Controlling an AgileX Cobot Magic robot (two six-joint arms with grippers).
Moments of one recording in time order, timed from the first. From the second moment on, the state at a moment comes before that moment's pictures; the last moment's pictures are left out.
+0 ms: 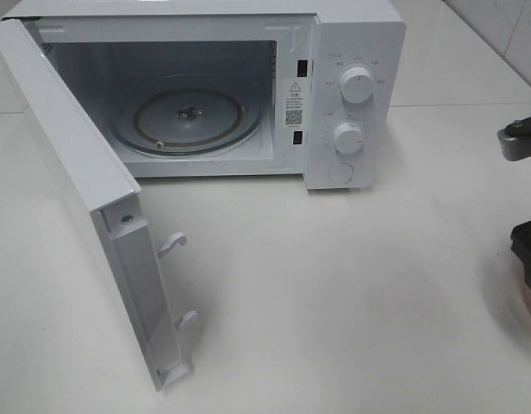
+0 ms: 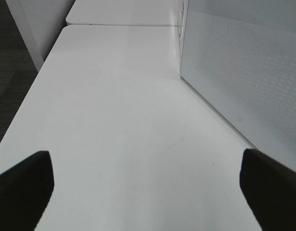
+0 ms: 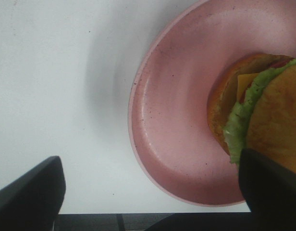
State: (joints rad) left arm -0.02 -0.01 -0.50 0.08 1.06 -0.05; right arm 0.20 1.43 -0.80 -0.34 0.92 0.13
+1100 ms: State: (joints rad) left arm -0.02 -0.01 -0.50 0.08 1.06 -0.05; right arm 0.13 1.70 -0.72 -0.29 0.63 0.15
